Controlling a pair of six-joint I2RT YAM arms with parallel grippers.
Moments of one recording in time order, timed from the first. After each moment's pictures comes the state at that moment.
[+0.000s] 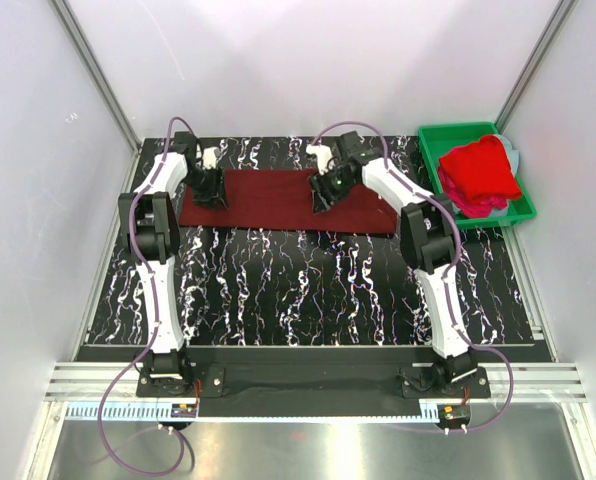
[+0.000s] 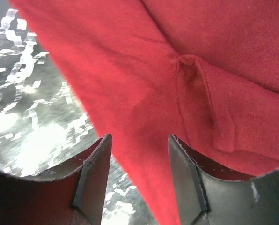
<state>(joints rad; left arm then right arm) 0.03 2.38 2.02 -0.92 0.37 0.01 0.39 2.37 2.06 -0.72 -0.52 -0.26</state>
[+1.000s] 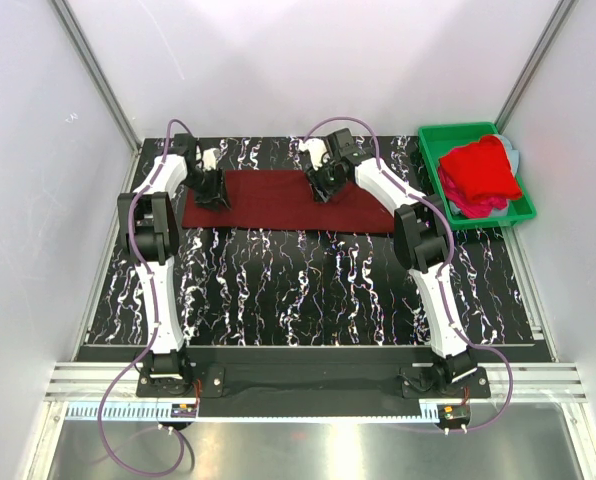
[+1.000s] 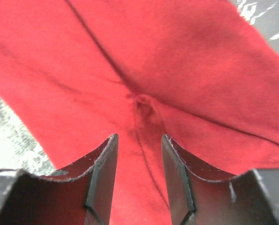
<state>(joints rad) 0.03 2.36 1.98 -0.89 0.42 -0.03 0.43 2.44 2.15 -0.64 -0.31 -0.33</state>
